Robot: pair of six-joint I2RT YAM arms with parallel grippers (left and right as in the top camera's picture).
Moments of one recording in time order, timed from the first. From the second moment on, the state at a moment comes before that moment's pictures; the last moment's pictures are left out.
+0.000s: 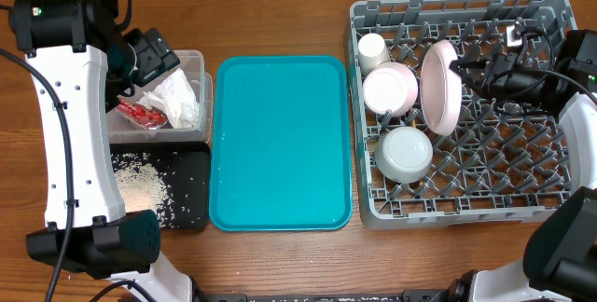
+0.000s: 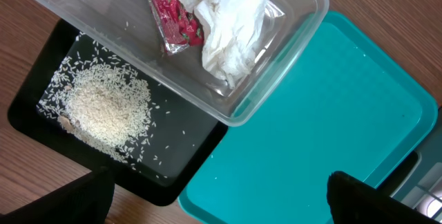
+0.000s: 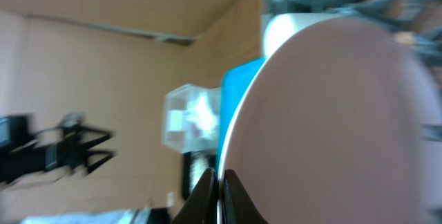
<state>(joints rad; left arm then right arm) 0.10 1.84 2.20 -1.68 -0.03 -0.57 -0.36 1.70 1.33 -0.73 -1.17 0.20</state>
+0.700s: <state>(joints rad) 0.10 1.84 2.20 -1.68 -0.03 -0.57 -0.36 1.71 1.36 -0.69 -0.67 0.23</state>
